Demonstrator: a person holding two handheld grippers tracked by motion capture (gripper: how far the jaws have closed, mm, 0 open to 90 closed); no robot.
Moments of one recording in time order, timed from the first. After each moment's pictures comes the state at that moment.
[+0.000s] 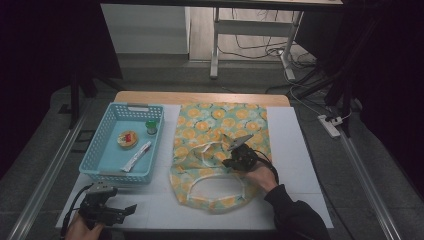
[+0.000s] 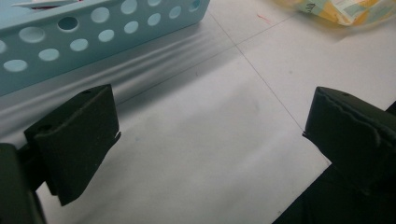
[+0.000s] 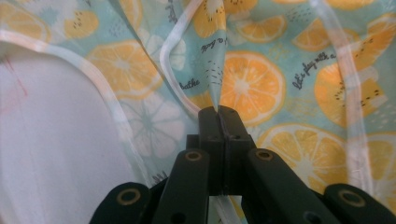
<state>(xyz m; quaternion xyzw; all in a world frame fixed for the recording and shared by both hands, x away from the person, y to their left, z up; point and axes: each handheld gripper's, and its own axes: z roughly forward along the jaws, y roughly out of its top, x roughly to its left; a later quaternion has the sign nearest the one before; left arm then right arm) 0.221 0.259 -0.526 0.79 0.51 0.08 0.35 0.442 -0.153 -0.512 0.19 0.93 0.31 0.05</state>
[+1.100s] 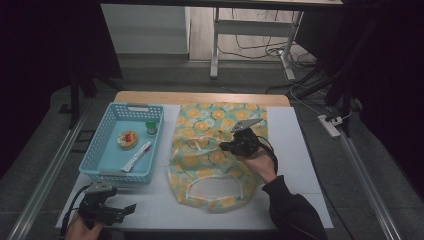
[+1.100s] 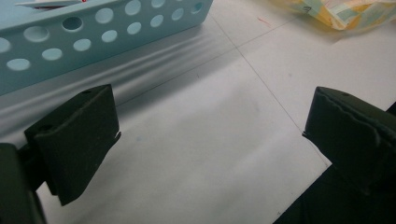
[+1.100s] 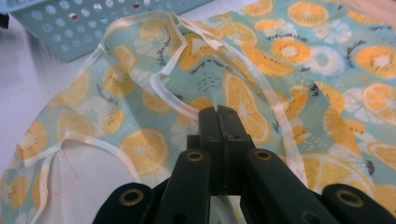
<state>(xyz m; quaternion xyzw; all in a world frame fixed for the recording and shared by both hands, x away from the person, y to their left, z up) 0.221 0.261 -0.526 0.78 0.51 0.08 0.36 0.451 -0.146 -0.452 0.21 0.89 0.40 0.06</state>
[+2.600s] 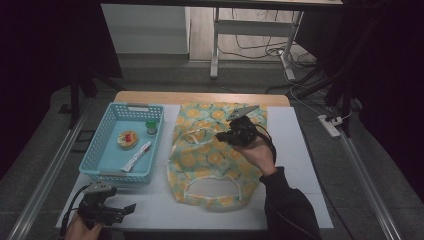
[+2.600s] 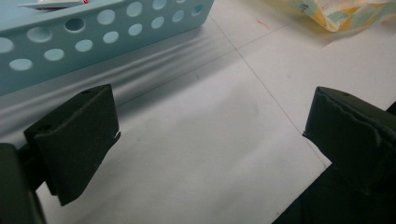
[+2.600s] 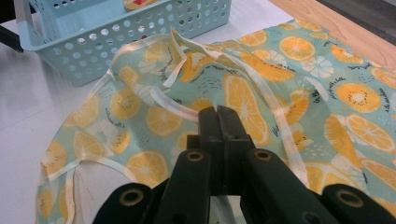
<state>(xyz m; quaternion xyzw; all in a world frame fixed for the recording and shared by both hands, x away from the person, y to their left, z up) 0.221 0.262 -0.525 0.78 0.51 0.08 0.36 0.455 -0.129 -0.412 0.20 0.90 0.39 0.07</state>
